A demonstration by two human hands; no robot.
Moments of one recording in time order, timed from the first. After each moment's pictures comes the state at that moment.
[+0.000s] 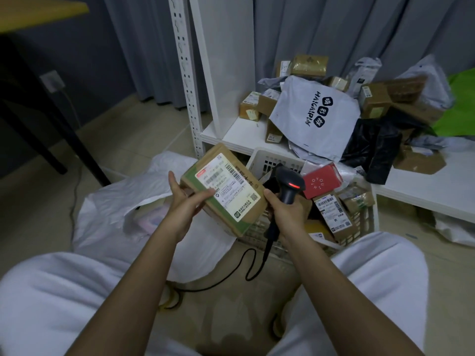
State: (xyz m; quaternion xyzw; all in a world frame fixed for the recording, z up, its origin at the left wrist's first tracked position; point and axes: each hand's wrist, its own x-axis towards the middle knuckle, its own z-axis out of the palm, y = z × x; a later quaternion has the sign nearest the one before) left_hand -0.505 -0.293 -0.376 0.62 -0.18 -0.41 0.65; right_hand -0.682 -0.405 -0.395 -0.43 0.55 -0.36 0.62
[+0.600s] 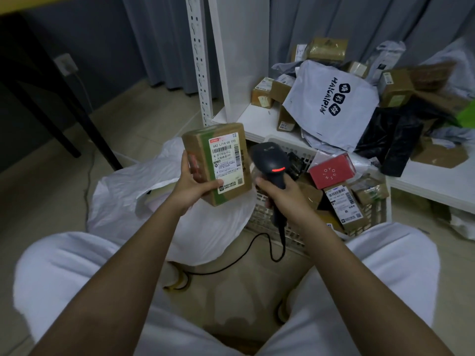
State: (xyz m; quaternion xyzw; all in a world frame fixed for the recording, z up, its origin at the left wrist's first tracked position) left_hand -0.480 -0.293 -0.380 0.68 -0.27 -0.38 0.56; right_hand -0.679 -0.388 -0.359 -0.60 0.42 -0.23 0.64
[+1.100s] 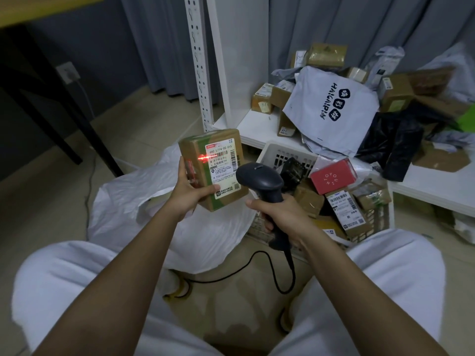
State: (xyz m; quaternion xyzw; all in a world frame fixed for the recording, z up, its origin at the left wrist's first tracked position) left_hand -0.476 -0.295 -0.377 0.68 -0.26 -0.36 0.58; right_hand -0.681 -0.372 -0.349 -0.56 0.42 -0.15 0.70
